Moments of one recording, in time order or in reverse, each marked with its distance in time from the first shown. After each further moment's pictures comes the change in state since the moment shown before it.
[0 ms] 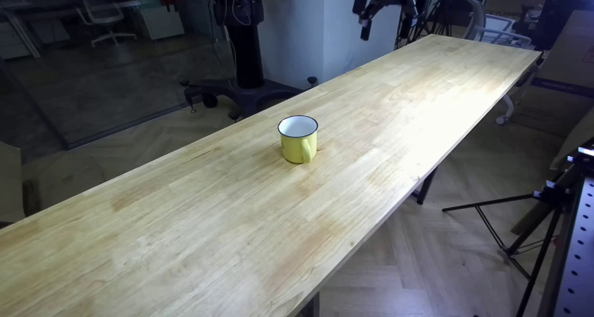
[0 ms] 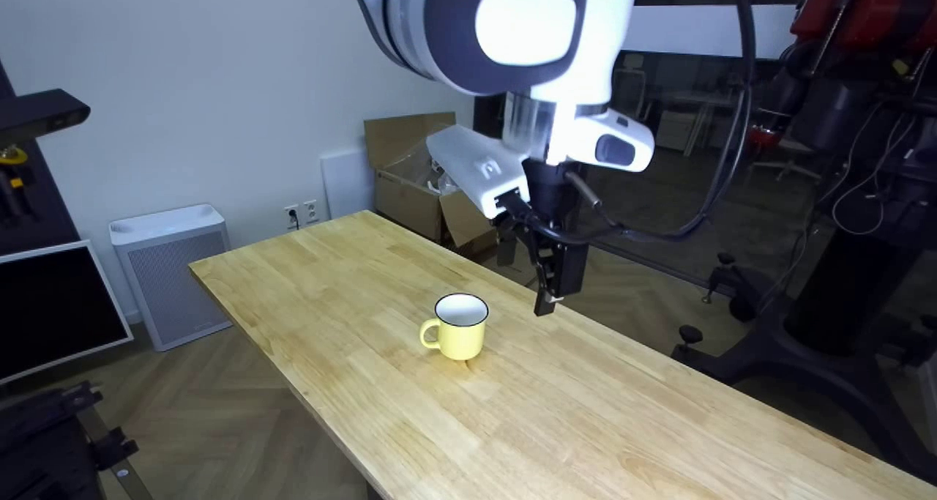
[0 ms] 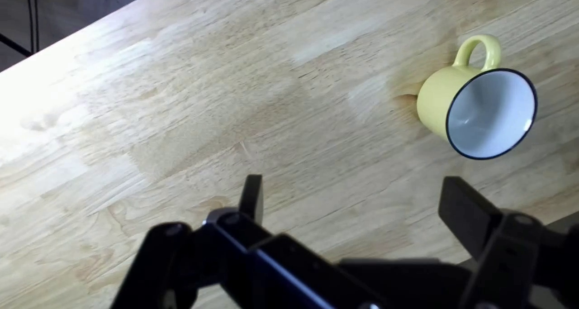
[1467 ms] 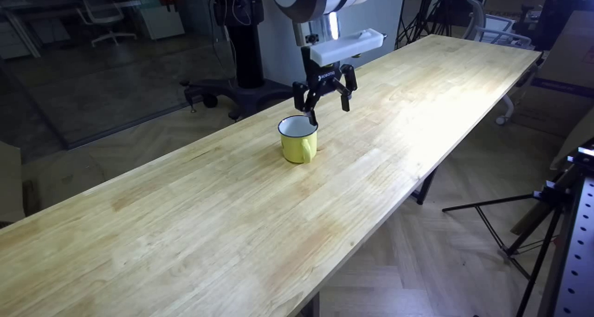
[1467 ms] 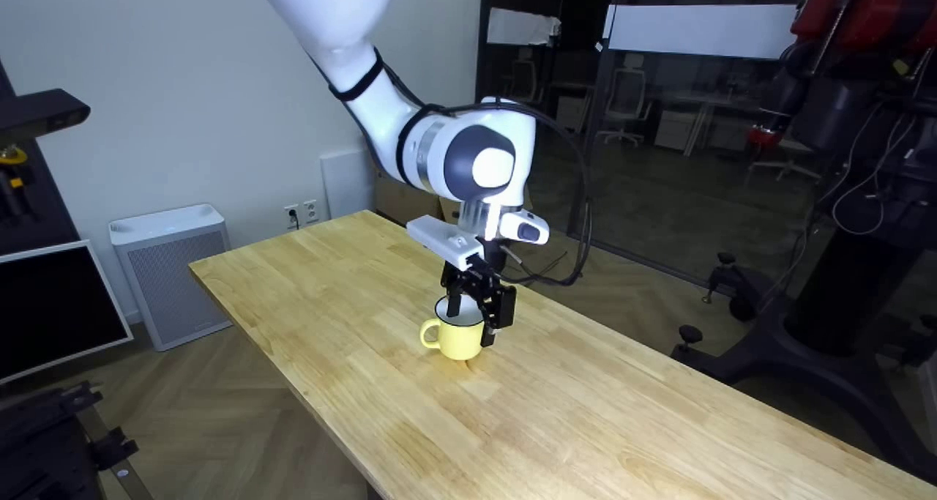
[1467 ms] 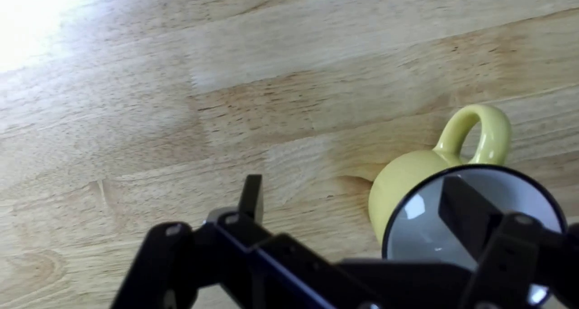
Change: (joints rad) arm 0.138 0.459 0.091 0.324 -0.148 -0.073 0.112
